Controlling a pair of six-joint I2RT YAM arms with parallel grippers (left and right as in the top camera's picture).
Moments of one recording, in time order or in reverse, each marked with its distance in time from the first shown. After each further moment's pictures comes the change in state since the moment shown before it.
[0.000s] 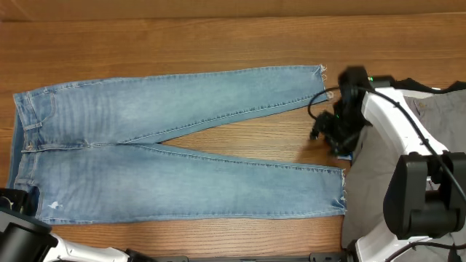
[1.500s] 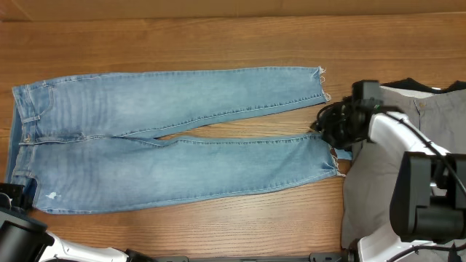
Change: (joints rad) left arm 0.007 0.031 0.002 0.085 0.165 0.006; right arm -0.087 -0.026 -0.203 0.513 -0.109 0.051
